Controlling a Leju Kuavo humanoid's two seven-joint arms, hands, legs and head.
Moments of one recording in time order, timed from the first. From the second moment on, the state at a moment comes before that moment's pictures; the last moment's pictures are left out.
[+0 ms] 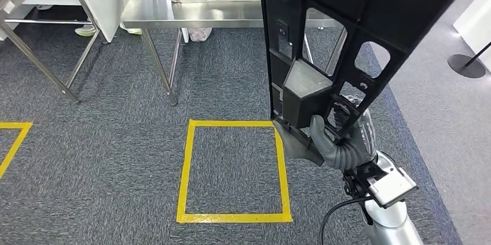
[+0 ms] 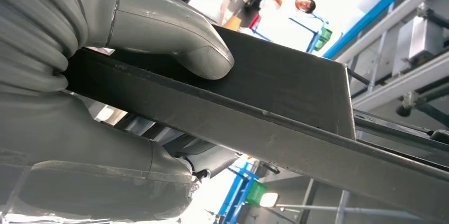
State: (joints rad) left arm -0.08 -0.07 1.32 -0.23 -0.80 -0.01 -0.38; right arm -0.23 -0.17 0.28 -1.94 0.19 -0.06 -0.57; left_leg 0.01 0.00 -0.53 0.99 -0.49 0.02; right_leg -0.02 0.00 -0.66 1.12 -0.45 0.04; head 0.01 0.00
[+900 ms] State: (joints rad) left arm -0.08 -0.06 1.32 -0.23 -0.80 -0.01 -0.38; right arm -0.20 -0.17 0.27 -1.94 0.18 -0.07 -0.58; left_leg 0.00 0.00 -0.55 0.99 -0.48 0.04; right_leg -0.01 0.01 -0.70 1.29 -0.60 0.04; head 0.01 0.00
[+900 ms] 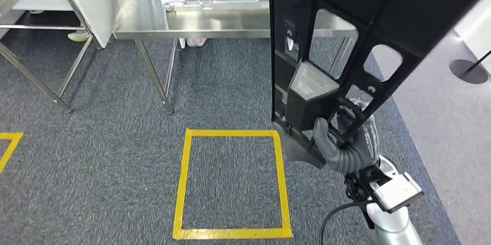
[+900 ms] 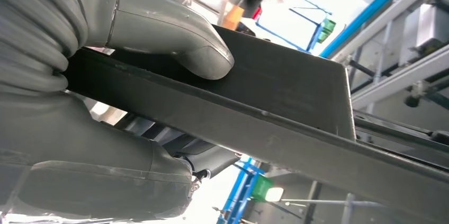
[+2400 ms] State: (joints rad) left arm -0.08 -0.07 1.32 -0.23 -0.81 -0.01 -0.38; right arm -0.20 -0.20 0.26 -1.95 0.09 0.01 -0.52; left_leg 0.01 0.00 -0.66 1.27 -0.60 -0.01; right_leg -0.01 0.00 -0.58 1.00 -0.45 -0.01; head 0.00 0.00
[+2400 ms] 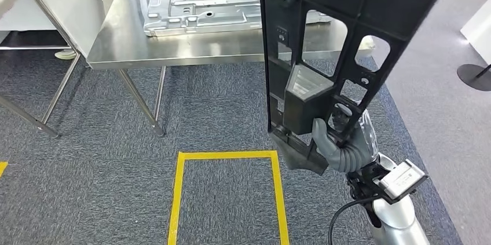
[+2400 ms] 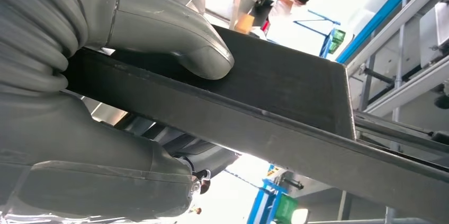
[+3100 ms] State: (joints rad) left arm -0.07 -0.07 1.32 -0.23 -0.82 -0.01 -0.38; right arm -0.19 -0.19 0.28 -1.95 0.14 0.00 -0.59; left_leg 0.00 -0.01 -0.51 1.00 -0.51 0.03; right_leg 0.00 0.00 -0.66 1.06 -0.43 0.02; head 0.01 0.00
